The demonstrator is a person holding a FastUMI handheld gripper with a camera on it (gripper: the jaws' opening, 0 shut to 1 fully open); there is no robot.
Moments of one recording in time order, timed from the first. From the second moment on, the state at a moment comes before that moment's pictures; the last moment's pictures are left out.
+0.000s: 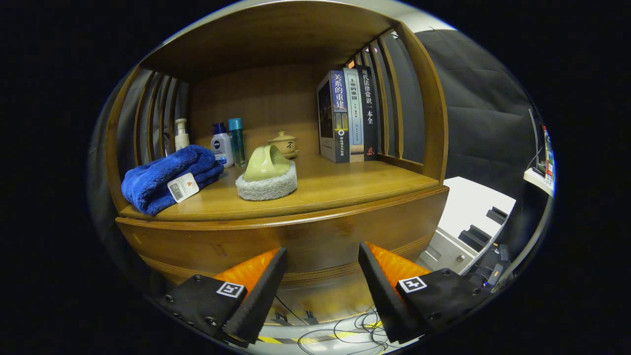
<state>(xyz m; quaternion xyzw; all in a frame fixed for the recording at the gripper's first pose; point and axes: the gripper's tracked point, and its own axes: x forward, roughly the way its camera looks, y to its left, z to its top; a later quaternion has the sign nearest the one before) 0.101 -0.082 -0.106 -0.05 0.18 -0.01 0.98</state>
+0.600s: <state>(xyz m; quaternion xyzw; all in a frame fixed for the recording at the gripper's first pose) 0.096 -0.074 -0.106 -0.02 0.18 0.00 0.98</state>
